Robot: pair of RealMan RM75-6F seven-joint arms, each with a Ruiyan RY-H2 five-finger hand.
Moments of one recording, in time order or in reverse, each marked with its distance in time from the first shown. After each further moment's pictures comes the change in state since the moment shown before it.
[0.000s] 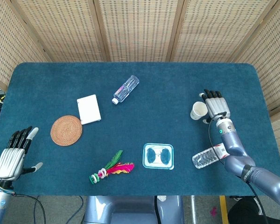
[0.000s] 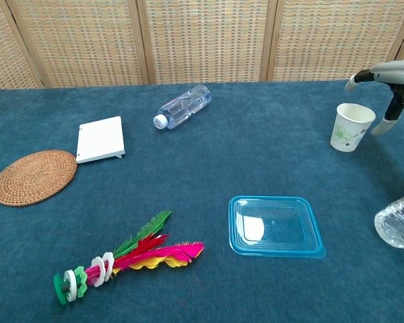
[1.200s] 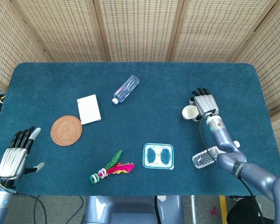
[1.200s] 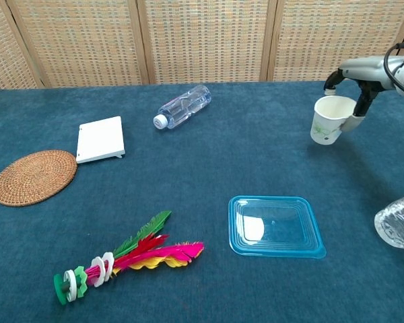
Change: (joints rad) left arm -0.009 -0.002 0.003 -0.008 -0.005 -0.009 0.004; right arm 0.069 -0.047 -0.019 0.024 -0.100 0.020 0.117
